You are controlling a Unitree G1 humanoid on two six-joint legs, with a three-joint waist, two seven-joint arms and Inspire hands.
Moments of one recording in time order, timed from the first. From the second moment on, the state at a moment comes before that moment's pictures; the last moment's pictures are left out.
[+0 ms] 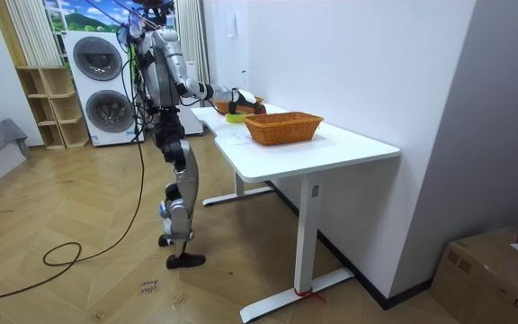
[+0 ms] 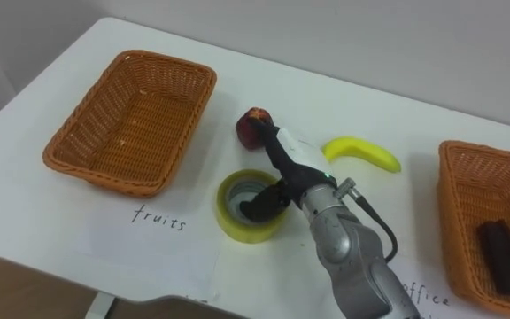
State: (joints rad) left arm 0.25 0.19 0.07 0.95 0.32 0.15 0.22; right arm -0.14 -0.26 0.33 0.11 -0.59 0.11 0.09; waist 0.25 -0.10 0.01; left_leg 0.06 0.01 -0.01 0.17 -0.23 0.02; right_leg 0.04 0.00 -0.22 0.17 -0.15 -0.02
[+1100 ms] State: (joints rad) left arm 0.23 0.20 0.08 0.98 0.32 0.15 0.16; right arm -0.14 -0.26 0.31 0.06 -0.67 0.18 0.36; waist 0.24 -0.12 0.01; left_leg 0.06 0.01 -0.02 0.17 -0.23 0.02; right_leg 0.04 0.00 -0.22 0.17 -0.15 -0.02
